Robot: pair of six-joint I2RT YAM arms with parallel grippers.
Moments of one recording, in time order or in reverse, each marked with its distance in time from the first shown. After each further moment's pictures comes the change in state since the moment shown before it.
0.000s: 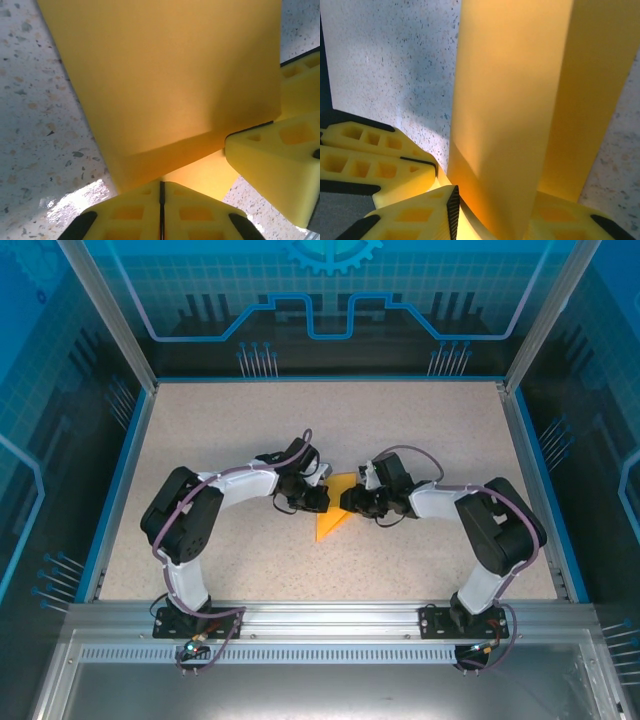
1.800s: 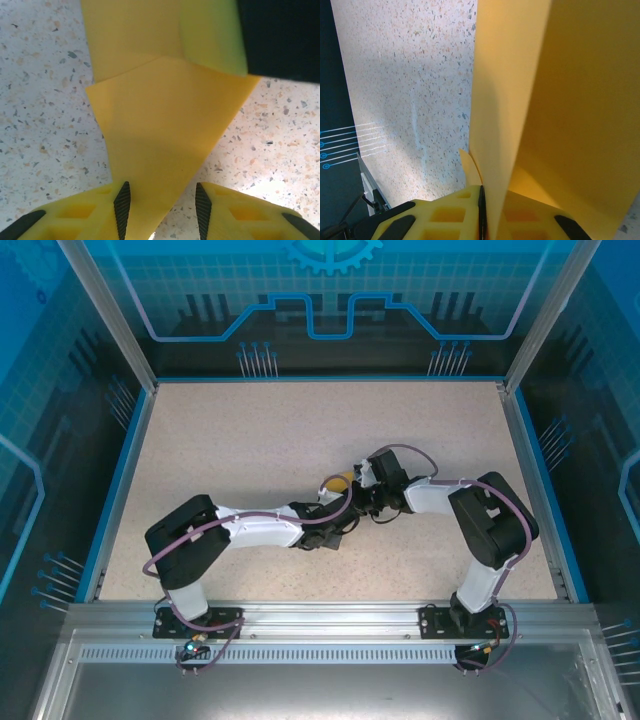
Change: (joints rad) left arm -0.425 -0.080 -0.137 0.033 -0.735 -0.348; right arm 0.005 0.049 0.047 -0.004 -0.079 0.064
